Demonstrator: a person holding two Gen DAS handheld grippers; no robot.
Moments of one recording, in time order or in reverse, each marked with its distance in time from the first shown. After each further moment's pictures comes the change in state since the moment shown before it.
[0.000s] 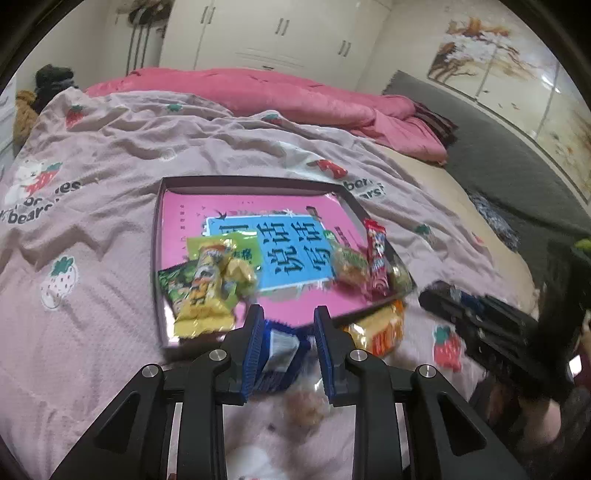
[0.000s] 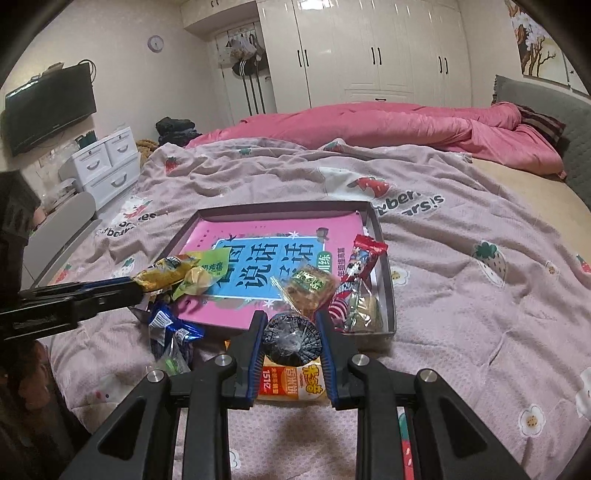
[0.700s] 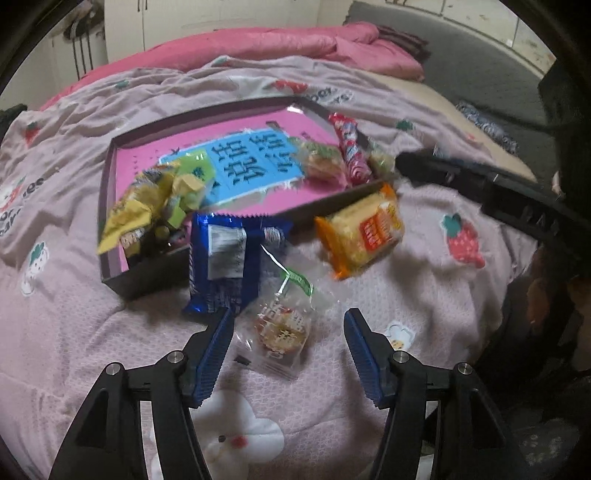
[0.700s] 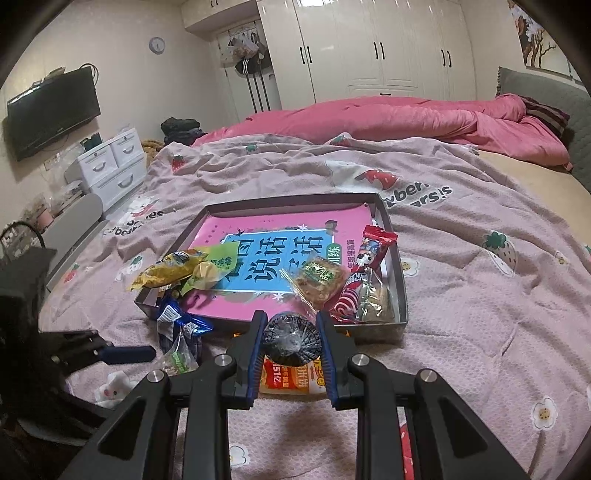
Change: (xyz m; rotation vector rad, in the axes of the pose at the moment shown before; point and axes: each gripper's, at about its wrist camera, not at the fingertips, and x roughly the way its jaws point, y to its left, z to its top) left arm 0.040 -0.039 -0.054 0.220 0.215 0.055; right arm 0.002 0.000 -0.003 0.020 0.006 0.038
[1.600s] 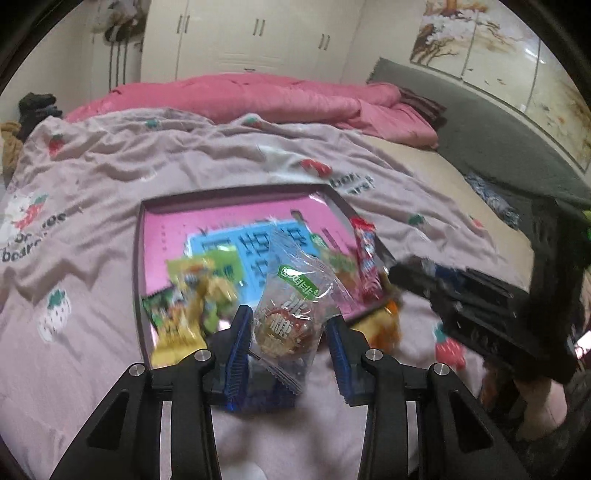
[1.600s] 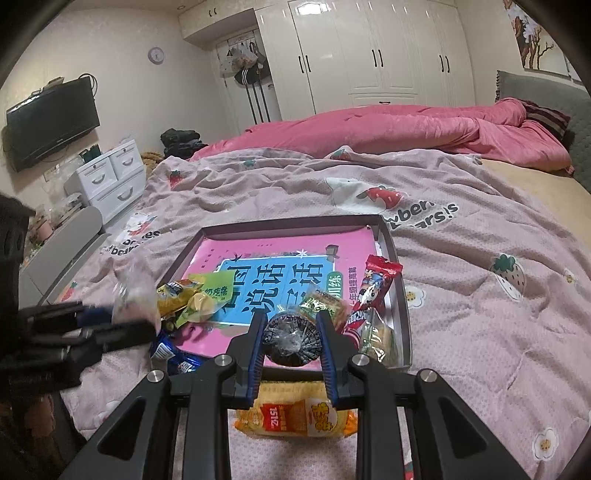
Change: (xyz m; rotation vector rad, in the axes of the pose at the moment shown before) left arm -0.037 0.030 0.063 -0.143 -0.215 -0.017; right arm 0.017 -0.003 0.026 0.005 -0.038 0.002
